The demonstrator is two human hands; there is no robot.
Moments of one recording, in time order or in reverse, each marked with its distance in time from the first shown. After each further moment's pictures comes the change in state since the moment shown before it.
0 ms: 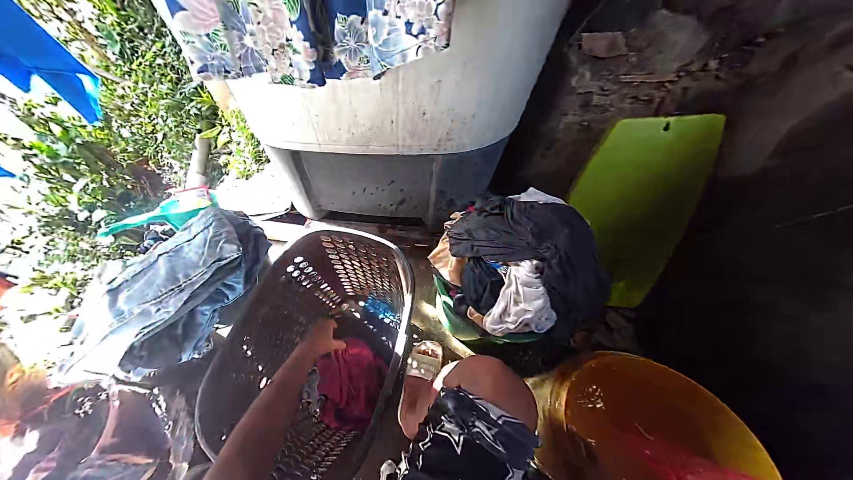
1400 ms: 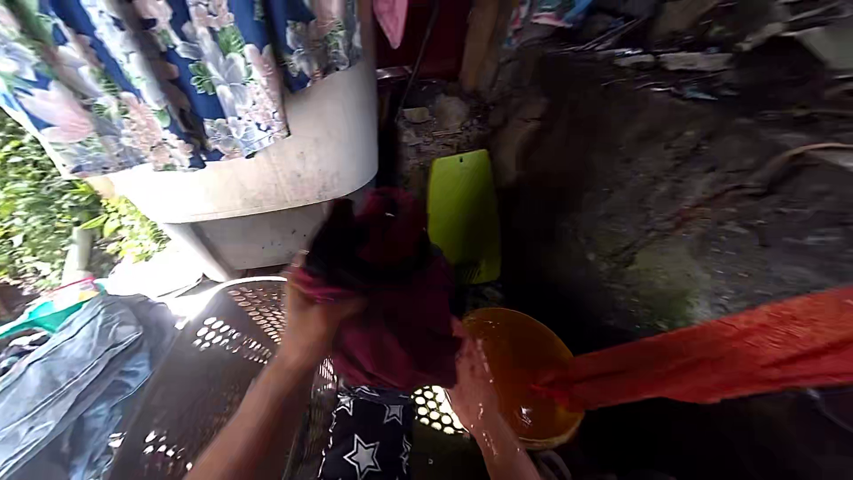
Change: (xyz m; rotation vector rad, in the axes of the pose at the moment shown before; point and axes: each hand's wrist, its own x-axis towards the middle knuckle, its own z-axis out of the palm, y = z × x) left_hand -0.259 0.300 -0.070 -1.197 0.387 1.073; right_hand -0.107 -0.126 -0.043 1.228 0.075 -0.525
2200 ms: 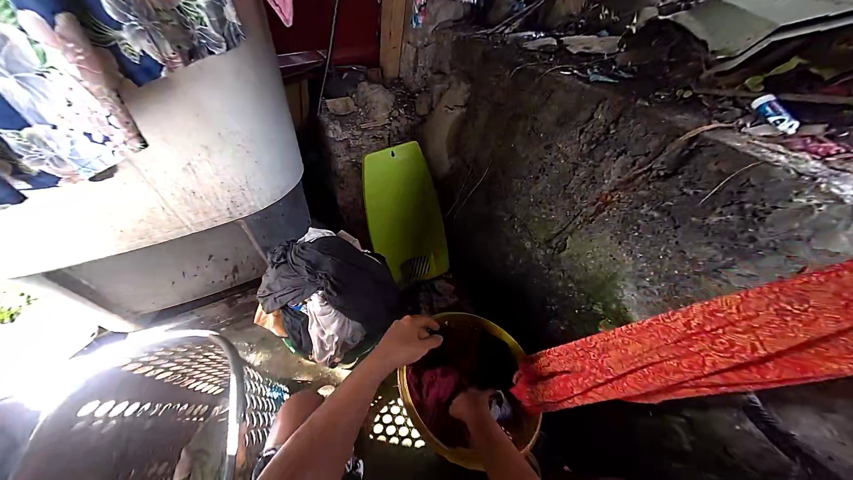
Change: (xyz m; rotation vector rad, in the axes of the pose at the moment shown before) left_hand 0.049 -0.219 0.144 0.570 -1.036 -0.576; right_hand 0.085 0.067 -0.145 -1.655 -0.272 0.988
